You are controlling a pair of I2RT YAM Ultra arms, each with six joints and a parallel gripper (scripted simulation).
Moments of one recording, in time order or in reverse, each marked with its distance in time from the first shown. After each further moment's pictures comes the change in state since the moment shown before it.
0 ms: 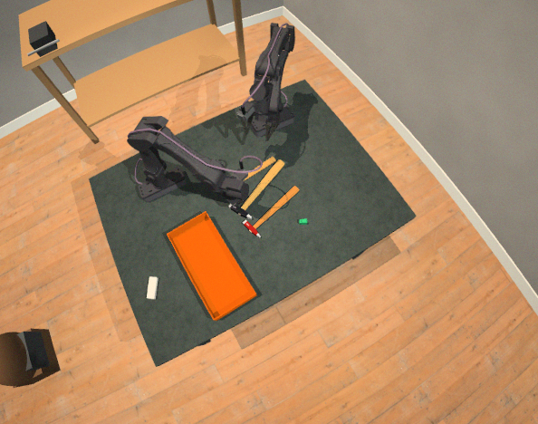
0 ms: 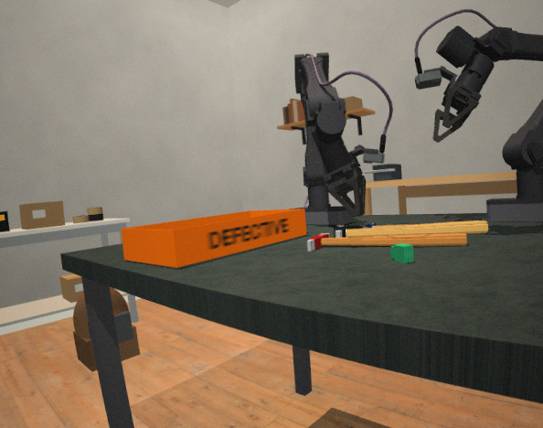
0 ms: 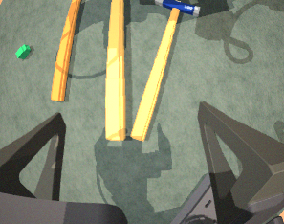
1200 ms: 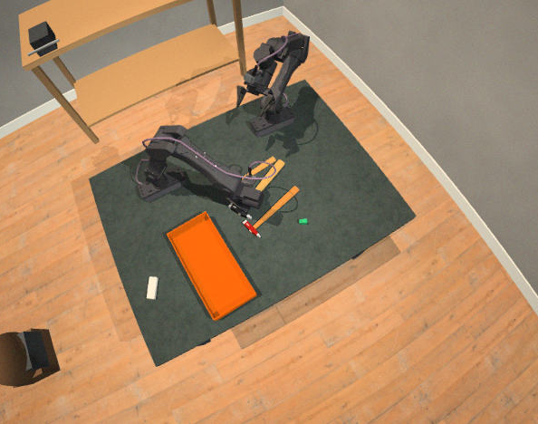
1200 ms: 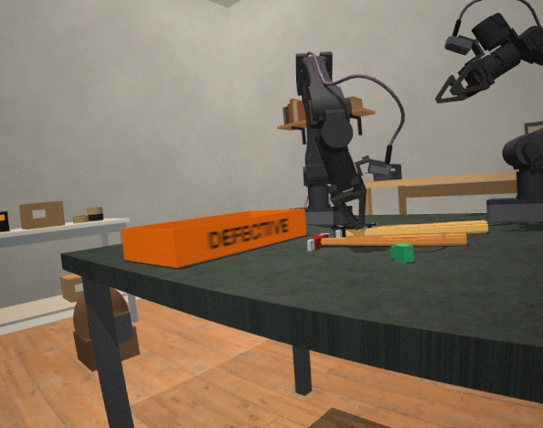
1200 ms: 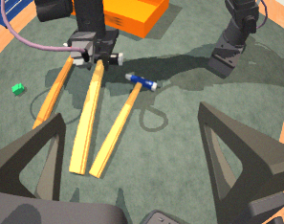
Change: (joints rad) left arm -0.222 -0.402 0.021 0.003 -0.039 -0.399; right arm 0.002 0.243 0.268 -0.170 0.032 -0.170
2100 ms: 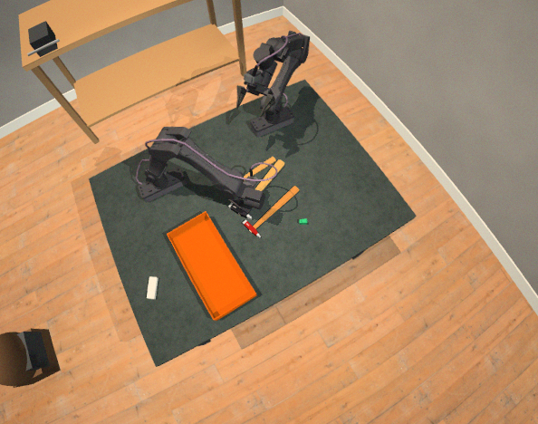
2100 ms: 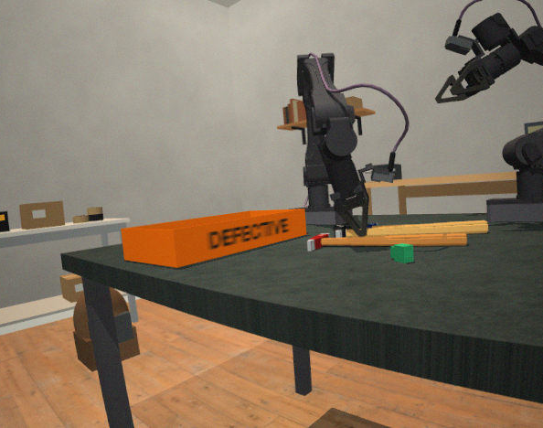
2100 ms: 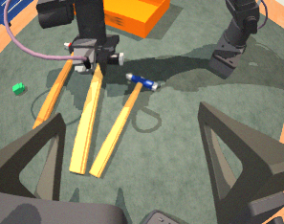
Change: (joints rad) left arm -0.003 0.000 0.000 0.000 -0.007 -0.004; right arm 0.013 0.035 -0.016 0.058 0.002 0.011
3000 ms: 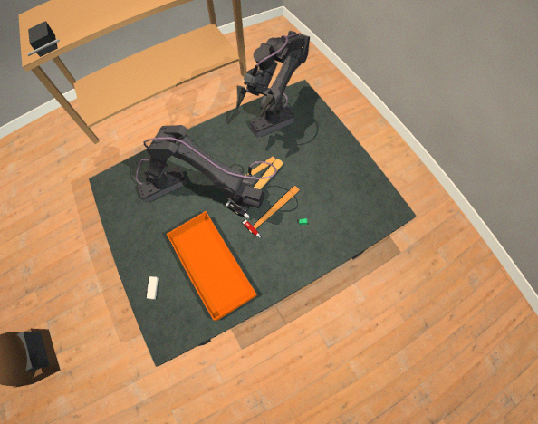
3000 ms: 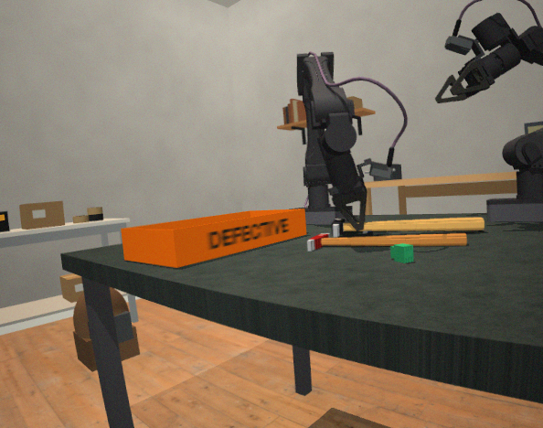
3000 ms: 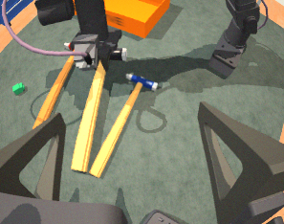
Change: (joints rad) left arm 0.000 0.000 0.000 0.000 0.000 0.000; right arm 0.000 -0.021 0.025 -0.092 0.014 0.000
